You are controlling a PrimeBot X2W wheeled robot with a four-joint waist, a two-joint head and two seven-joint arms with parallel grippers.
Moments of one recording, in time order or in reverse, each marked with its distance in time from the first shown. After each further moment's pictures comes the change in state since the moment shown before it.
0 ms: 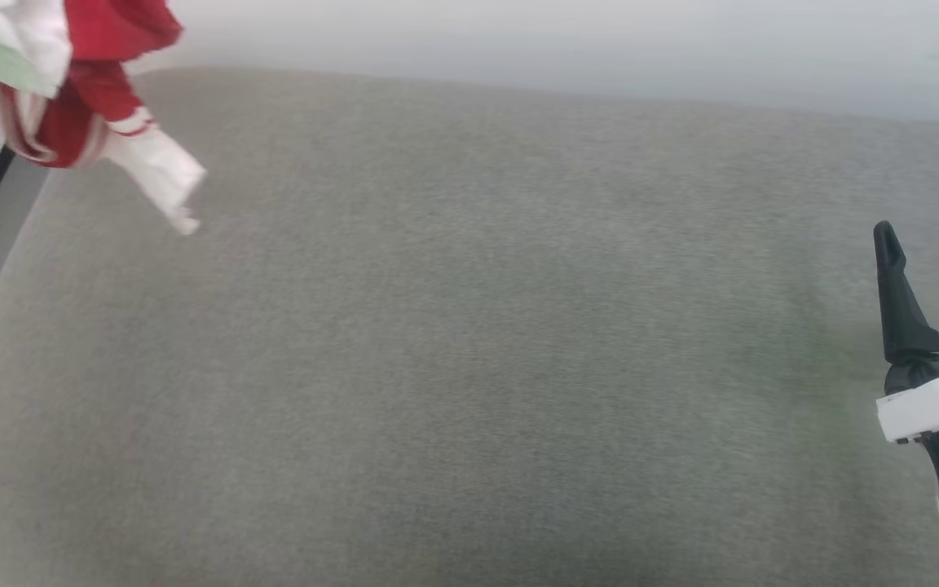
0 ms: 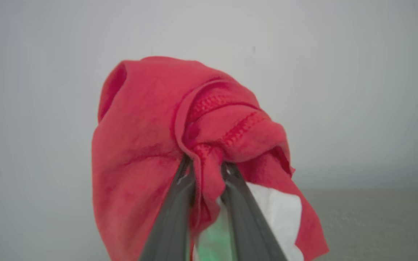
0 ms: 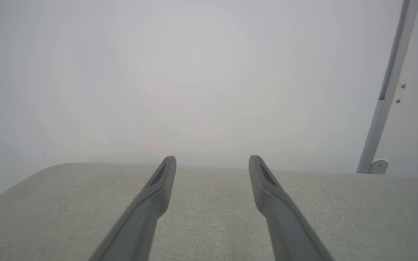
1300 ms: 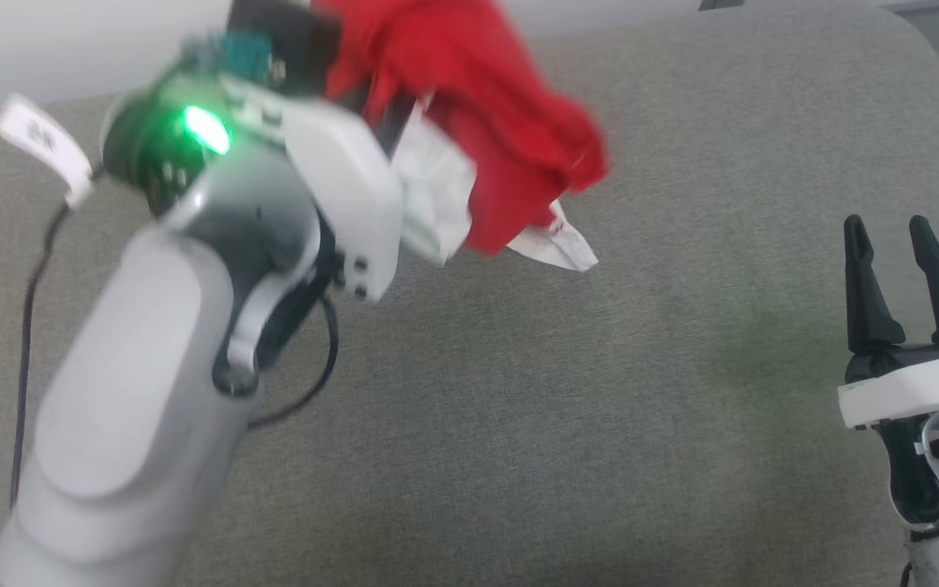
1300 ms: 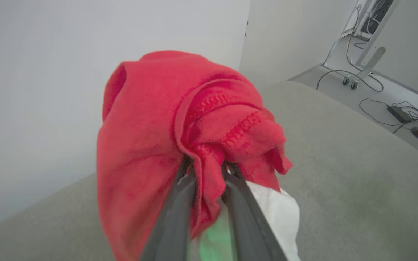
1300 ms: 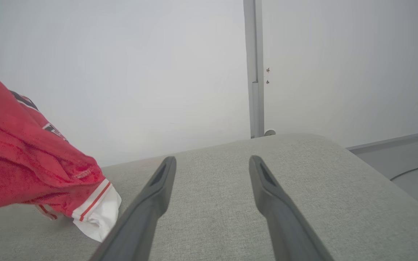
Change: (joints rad) left arm 0.153 -0.290 -0.318 -0.345 -0.045 0.094 0.187; right arm -0.062 0.055 0.036 0.137 0.020 0.000 -0.120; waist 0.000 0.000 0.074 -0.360
